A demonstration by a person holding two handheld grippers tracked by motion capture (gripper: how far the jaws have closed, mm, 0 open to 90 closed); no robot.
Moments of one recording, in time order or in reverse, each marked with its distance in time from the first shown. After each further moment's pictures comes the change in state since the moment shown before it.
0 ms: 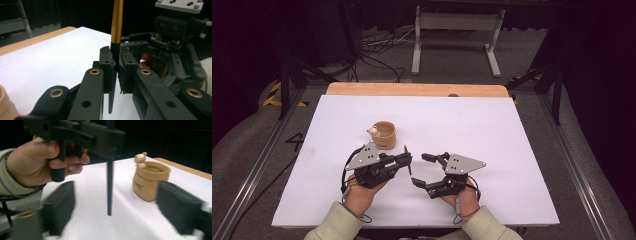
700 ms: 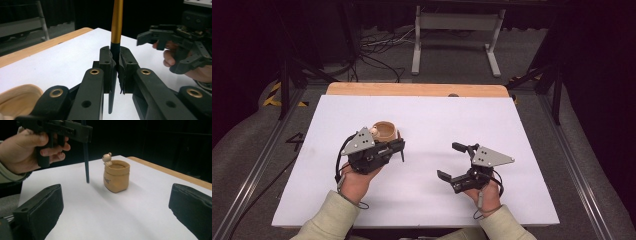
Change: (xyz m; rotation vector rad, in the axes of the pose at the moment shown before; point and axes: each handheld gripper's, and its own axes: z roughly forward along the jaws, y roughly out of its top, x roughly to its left) left arm 0.024 0.022 -0.004 0.021 0.100 -0.011; right arm -0.027 0.006 -0.054 0.006 -0.138 0.006
